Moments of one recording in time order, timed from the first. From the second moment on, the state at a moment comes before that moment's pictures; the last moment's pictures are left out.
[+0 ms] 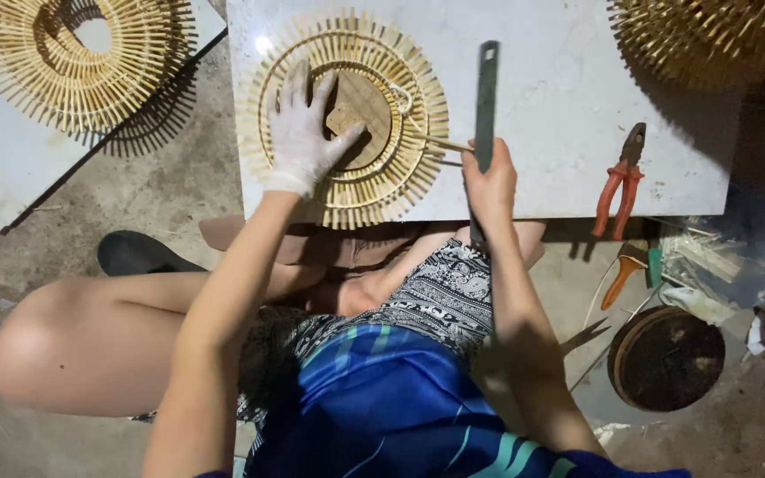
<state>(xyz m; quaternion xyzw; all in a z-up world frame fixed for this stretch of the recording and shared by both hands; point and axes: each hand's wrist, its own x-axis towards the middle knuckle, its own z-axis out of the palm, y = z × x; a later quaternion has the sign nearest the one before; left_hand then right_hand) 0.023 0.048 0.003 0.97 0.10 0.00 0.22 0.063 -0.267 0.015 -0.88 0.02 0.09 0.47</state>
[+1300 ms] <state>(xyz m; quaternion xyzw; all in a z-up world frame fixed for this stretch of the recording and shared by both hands) -0.035 -0.013 0.008 0.94 0.00 0.18 0.28 0.100 -0.389 -0.009 -0.99 -0.05 -0.09 0.14</state>
